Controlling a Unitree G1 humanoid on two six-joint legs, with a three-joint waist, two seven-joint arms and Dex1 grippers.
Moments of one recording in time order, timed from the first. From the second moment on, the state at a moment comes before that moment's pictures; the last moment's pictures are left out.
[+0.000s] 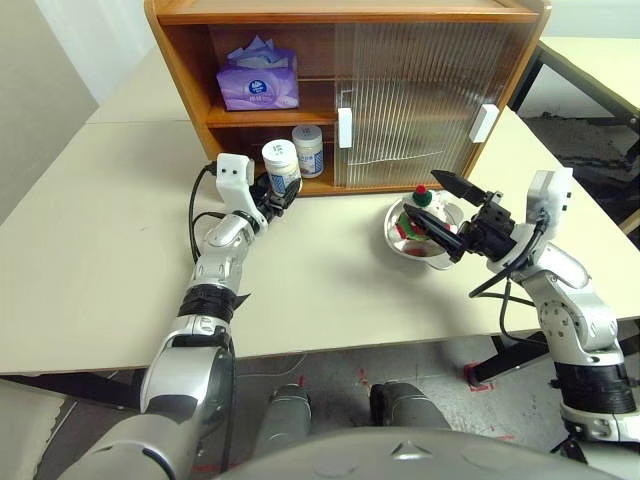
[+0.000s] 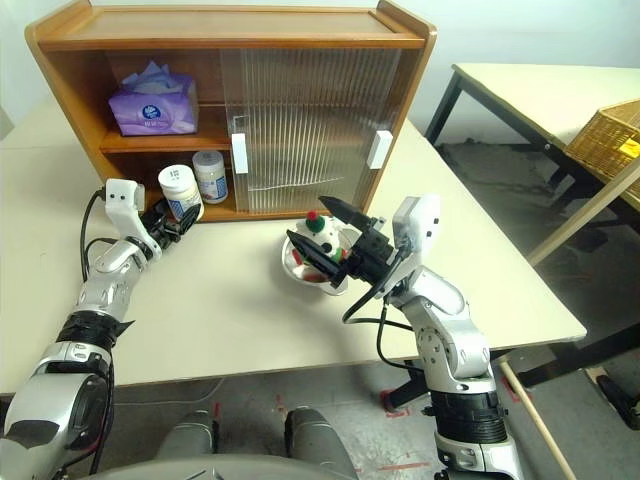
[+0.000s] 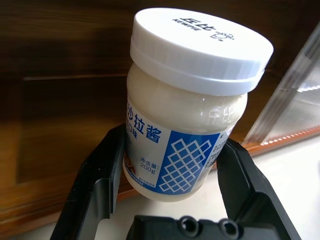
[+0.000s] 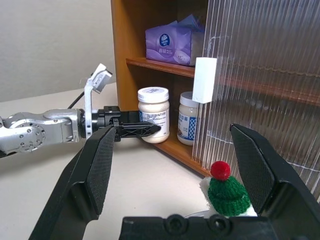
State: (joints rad) left arm -0.61 0.27 0.13 0.73 -0.19 -0.08 -0.41; right arm -0.19 -0.41 -0.08 -0.20 0.57 0.15 0.82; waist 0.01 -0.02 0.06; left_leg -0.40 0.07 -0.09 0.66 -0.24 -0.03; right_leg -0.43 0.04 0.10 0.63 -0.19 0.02
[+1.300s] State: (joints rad) left arm -0.93 0.25 0.19 1.27 -0.11 -0.22 -0.05; right arm -0.18 -0.41 -0.08 -0.22 0.57 0.15 0.81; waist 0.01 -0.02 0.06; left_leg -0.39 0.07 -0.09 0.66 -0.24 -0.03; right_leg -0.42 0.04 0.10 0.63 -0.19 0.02
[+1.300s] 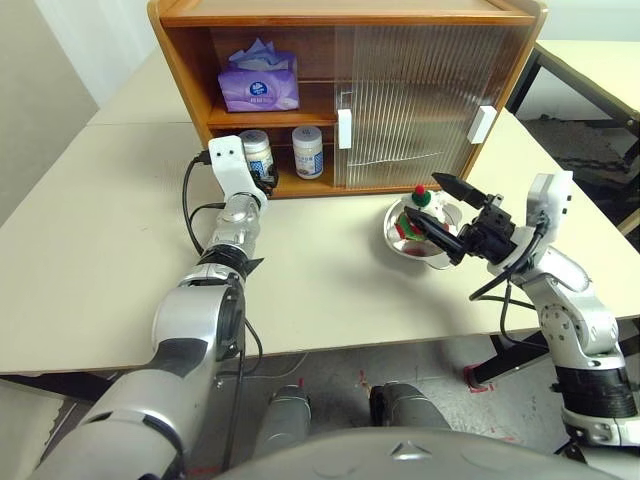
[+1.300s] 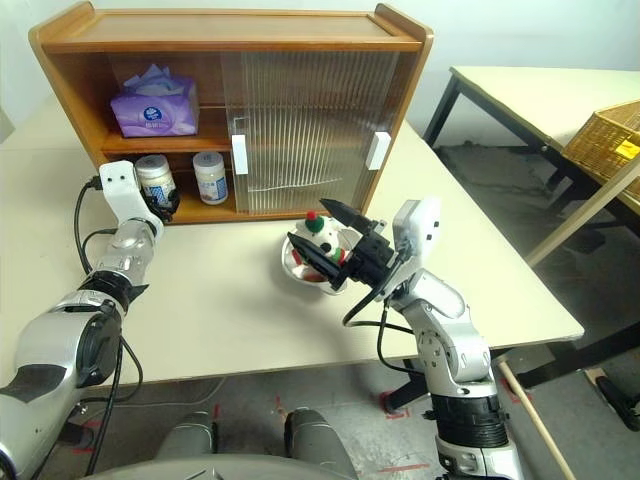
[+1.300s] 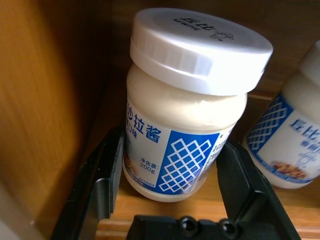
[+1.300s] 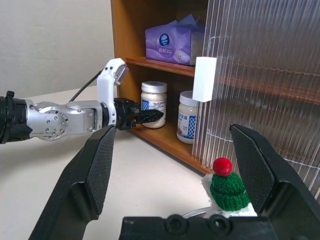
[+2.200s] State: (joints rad) left arm -0.95 0.24 0.19 1.29 -0.07 -0.23 -0.06; right arm -0.17 -0.41 -0.08 -0.23 0.57 0.15 0.81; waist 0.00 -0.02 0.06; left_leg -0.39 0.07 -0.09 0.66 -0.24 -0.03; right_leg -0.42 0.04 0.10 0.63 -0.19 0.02
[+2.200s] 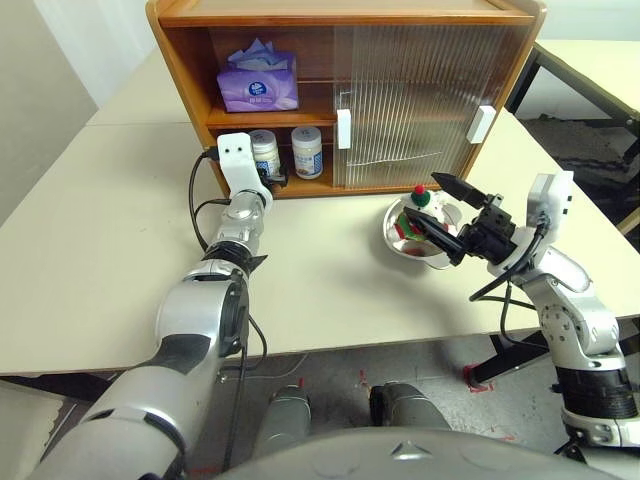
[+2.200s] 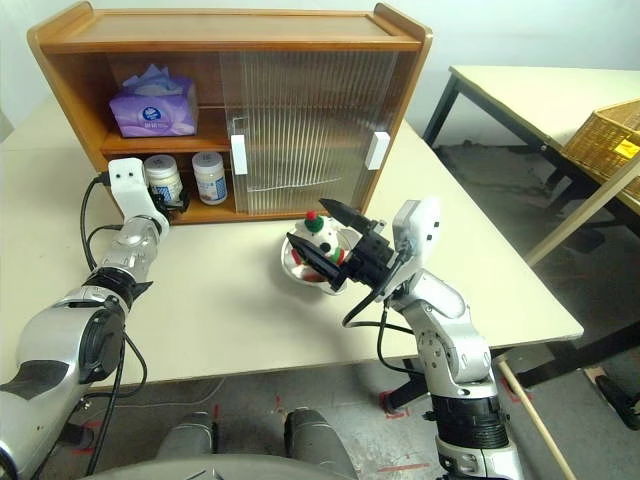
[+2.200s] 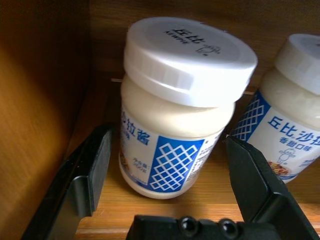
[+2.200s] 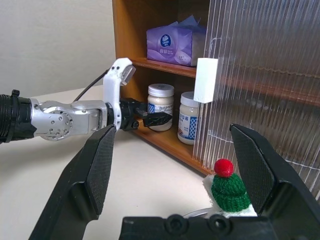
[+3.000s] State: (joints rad) left arm -0.65 0.21 0.12 0.83 -0.07 -0.25 -0.17; right arm -0.18 -0.40 -0.07 -0.20 0.57 0.15 0.84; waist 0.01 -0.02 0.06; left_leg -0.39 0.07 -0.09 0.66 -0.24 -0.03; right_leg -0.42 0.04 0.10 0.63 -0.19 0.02
